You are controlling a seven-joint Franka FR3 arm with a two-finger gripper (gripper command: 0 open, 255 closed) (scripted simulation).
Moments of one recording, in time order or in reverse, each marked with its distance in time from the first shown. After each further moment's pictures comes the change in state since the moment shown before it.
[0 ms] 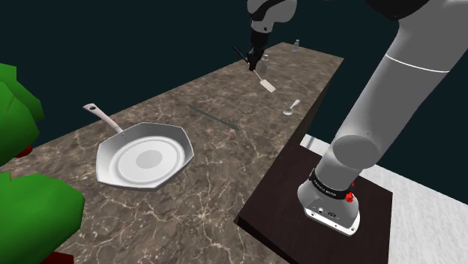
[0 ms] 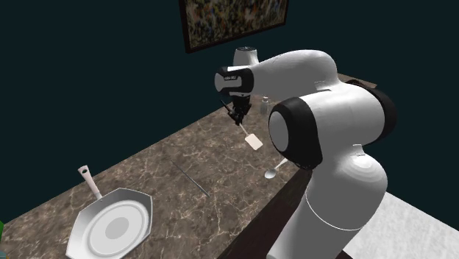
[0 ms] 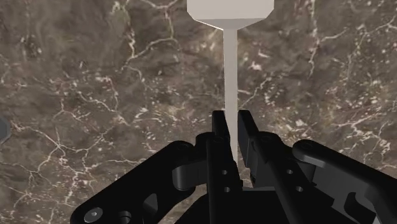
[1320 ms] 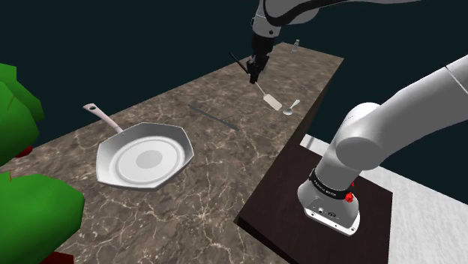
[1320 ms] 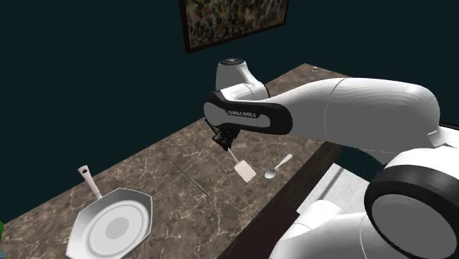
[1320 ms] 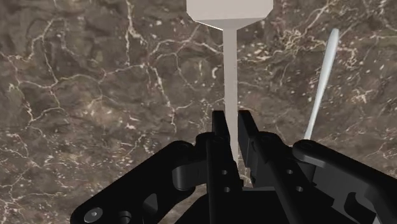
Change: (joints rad) arm 0.068 -0.514 0.217 -0.436 -0.123 -0.066 0.356
